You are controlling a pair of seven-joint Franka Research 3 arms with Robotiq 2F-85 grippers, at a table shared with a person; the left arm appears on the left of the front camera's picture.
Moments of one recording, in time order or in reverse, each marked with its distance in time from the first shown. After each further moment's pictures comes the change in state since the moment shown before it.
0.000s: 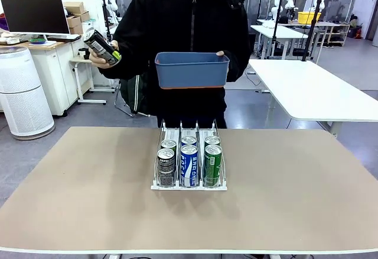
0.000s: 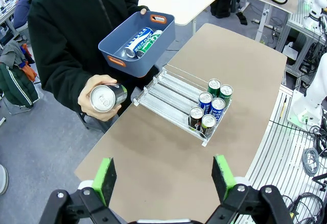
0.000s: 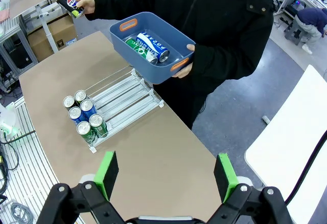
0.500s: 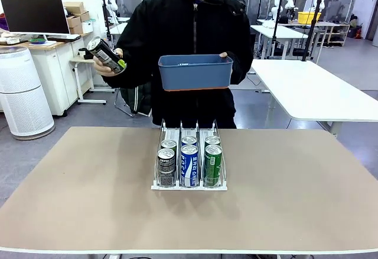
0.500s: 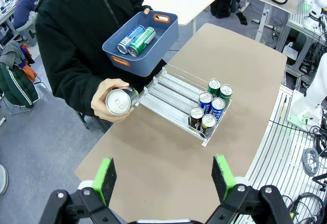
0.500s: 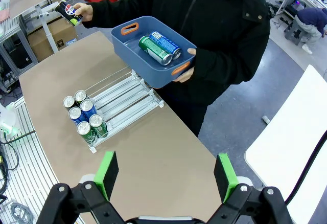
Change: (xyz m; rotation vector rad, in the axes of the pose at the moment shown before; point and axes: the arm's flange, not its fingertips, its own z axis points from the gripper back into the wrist) left arm 0.000 0.000 0.000 0.000 0.000 0.000; right arm 0.000 0.000 0.000 0.000 0.000 0.000
